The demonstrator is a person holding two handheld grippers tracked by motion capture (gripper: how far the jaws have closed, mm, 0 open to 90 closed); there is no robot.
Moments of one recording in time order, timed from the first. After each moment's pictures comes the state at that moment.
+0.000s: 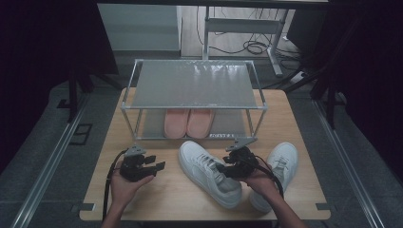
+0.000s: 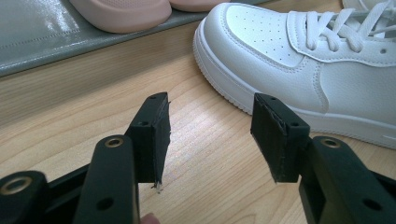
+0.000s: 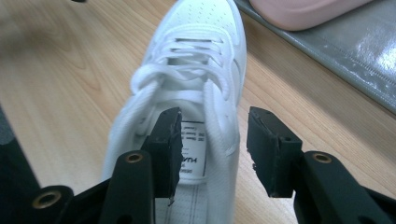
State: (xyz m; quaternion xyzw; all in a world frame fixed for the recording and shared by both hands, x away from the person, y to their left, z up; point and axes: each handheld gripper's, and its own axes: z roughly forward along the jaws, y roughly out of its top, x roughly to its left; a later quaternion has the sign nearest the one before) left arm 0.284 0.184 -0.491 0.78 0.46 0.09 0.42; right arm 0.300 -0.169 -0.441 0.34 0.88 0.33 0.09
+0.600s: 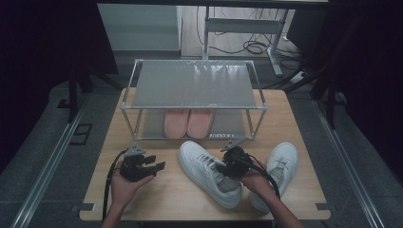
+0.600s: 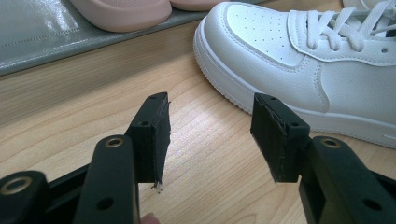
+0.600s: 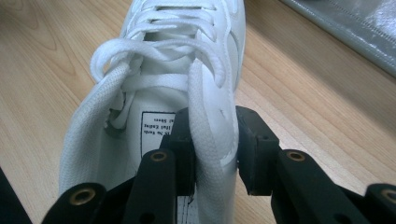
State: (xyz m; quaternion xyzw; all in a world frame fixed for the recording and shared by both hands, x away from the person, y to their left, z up) left arm 0.284 0.184 -0.491 0.78 0.46 0.09 0.42; right arm 0.311 -0.159 -0.461 0.35 0.89 0.28 0.07
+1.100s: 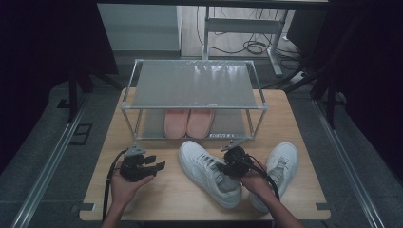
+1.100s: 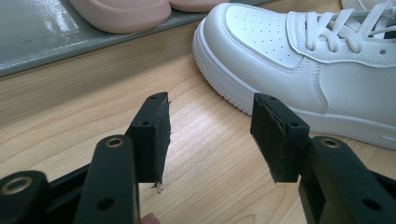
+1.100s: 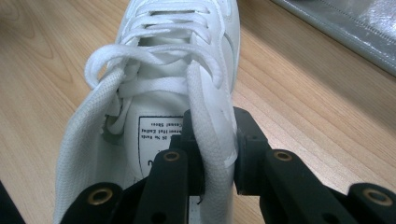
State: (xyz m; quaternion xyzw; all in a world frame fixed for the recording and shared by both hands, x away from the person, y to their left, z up) left arm 0.284 0.184 -0.491 0.78 0.46 0.09 0.42; right arm 0.309 -0.159 -0.462 0.37 0.88 0.29 0.08
